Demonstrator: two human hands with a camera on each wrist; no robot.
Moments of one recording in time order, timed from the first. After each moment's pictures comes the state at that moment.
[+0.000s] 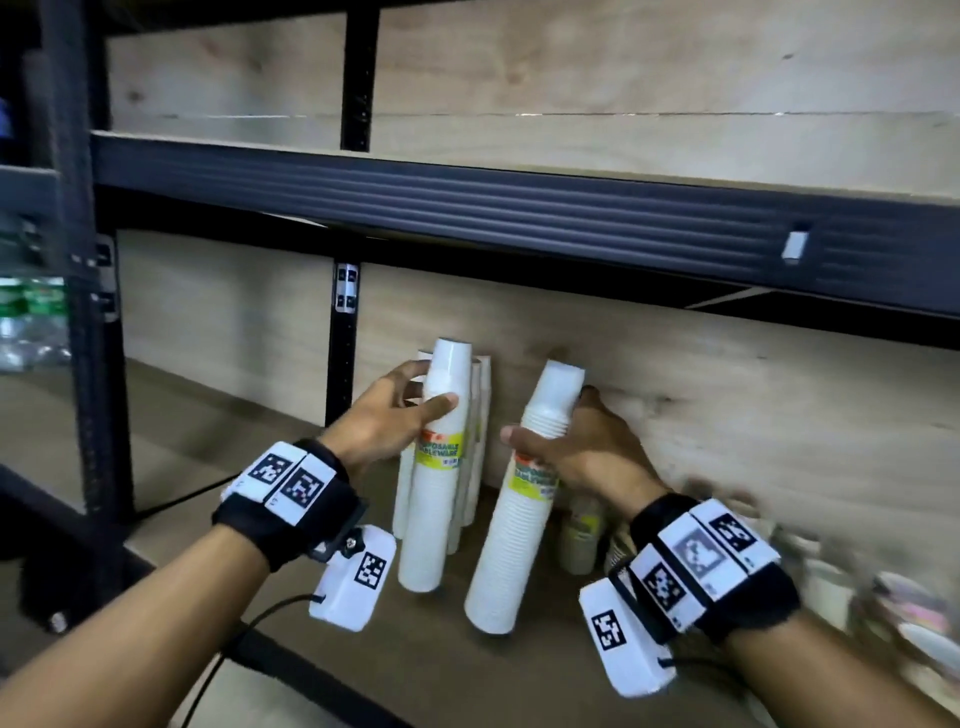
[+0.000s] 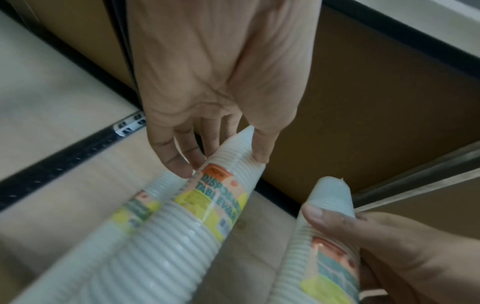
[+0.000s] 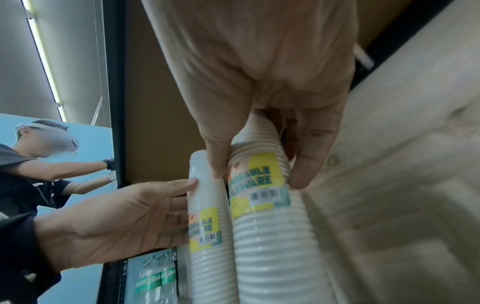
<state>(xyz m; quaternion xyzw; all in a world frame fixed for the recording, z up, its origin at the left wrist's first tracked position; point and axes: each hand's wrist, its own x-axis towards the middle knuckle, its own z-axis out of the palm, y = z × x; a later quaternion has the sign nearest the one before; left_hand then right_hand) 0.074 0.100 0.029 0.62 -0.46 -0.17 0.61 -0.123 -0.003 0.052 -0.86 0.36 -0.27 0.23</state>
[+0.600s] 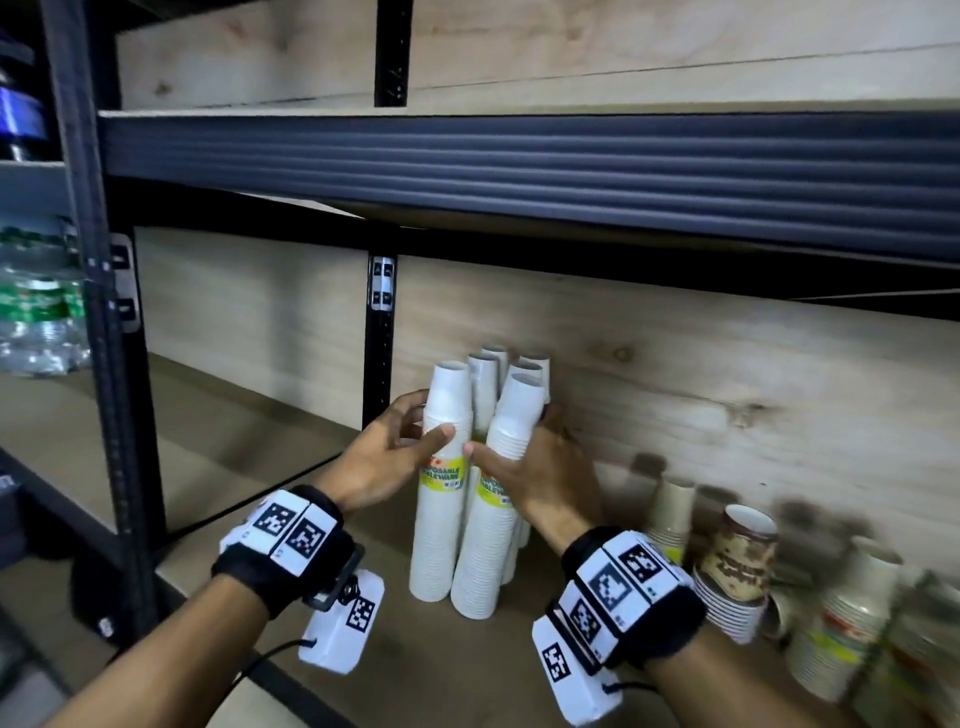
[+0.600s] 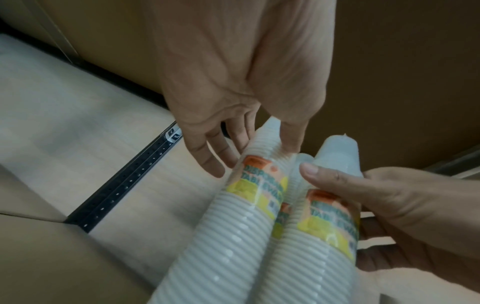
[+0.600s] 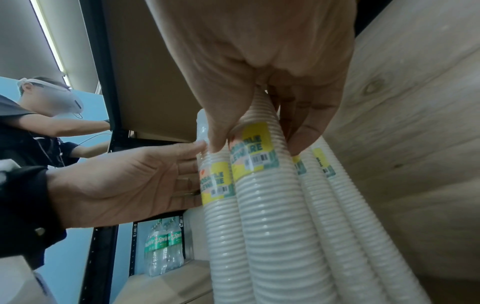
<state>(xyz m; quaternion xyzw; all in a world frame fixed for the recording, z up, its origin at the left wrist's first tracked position) 0.163 0.092 -0.024 0.62 -0.48 -0.14 0.60 0.013 -0.014 -0.010 -0.86 0.34 -0.34 0.18</state>
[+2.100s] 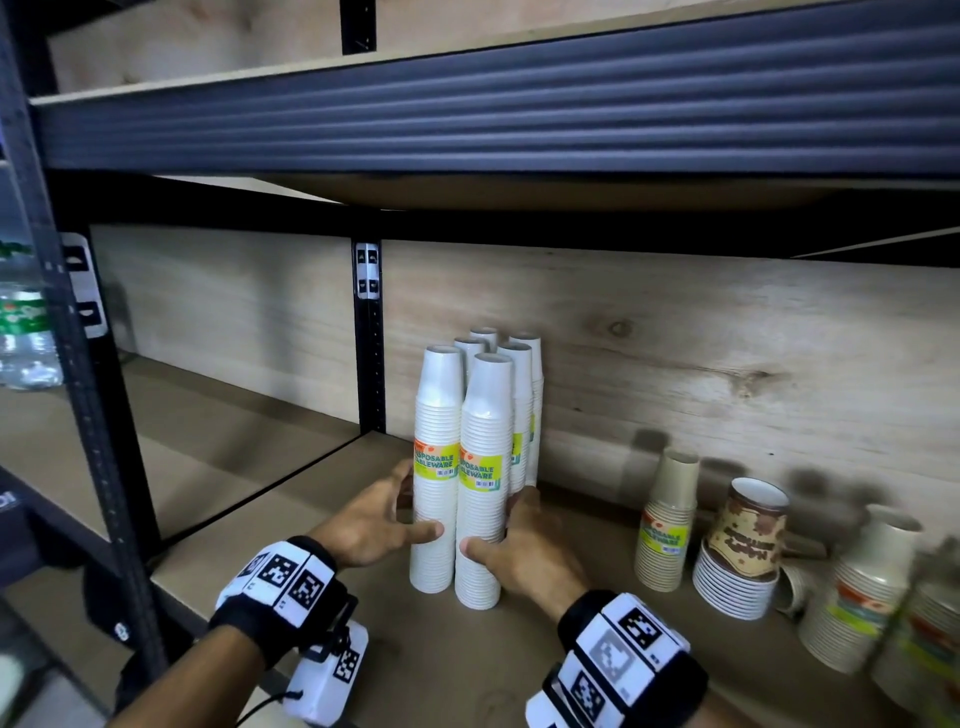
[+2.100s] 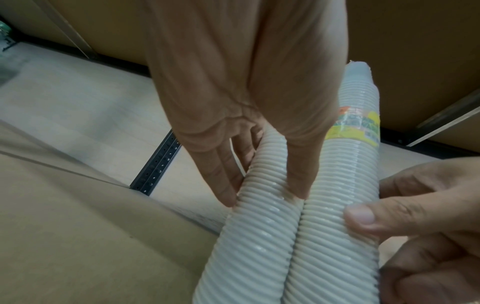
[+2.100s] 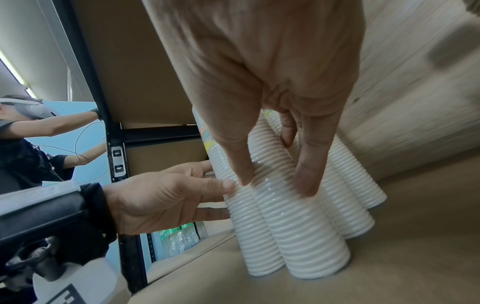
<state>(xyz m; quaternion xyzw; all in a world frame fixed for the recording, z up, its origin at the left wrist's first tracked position) 0.177 0.087 -0.094 0.70 -0.49 -0.23 0.47 0.014 -0.023 -0.093 -0.86 0.38 -0.19 0.30</state>
